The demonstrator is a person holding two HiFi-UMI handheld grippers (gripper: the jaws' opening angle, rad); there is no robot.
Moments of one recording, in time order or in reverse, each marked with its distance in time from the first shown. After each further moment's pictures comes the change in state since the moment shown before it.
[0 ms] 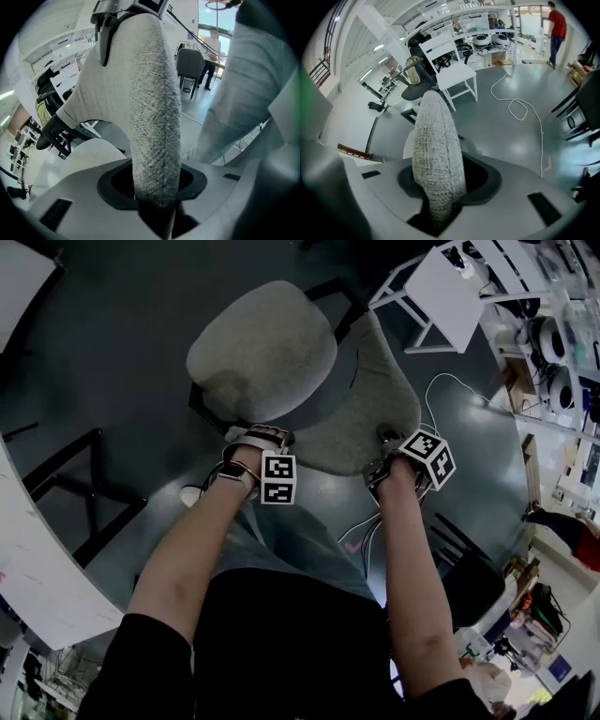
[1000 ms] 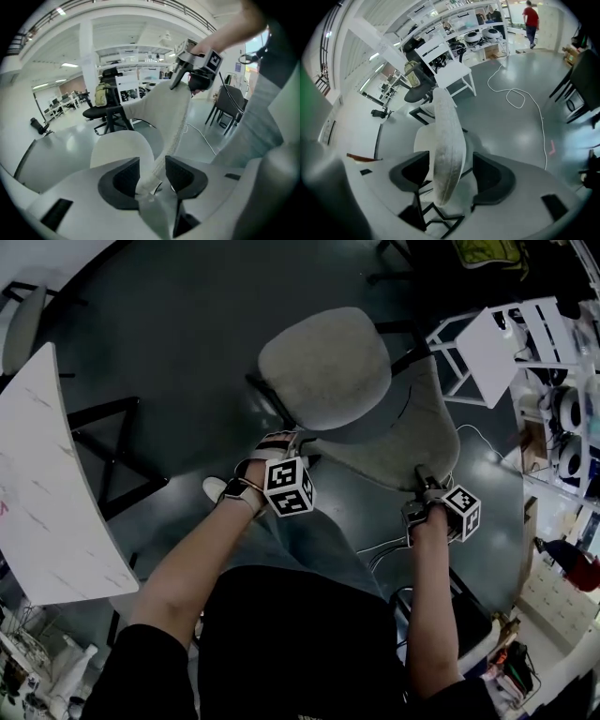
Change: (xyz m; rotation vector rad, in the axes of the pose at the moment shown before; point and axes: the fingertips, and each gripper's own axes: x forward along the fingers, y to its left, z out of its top) left arm -0.132 0.013 -0.065 -0.515 -0.210 0.309; right arm -0.047 0.007 -0.050 0.100 0.017 0.062
